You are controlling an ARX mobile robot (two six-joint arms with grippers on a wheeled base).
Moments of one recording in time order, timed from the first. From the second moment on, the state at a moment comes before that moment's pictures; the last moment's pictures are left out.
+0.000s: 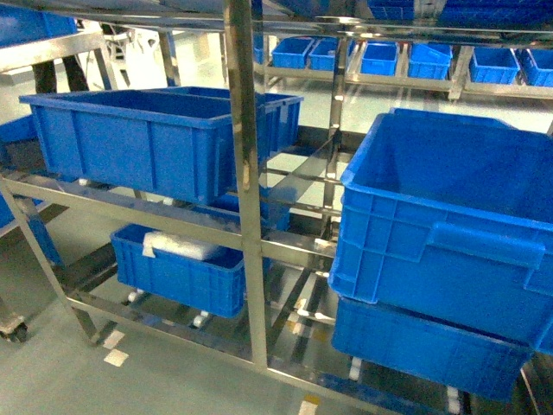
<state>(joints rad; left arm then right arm) 0.00 0.01 0.01 -0.01 0.00 0.00 -0.07 0.70 0.19 0.55 -0.09 0.00</state>
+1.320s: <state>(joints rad) 0.00 0.01 0.01 0.00 0.00 0.00 -0.07 0.70 0.19 0.55 -0.09 0.00</state>
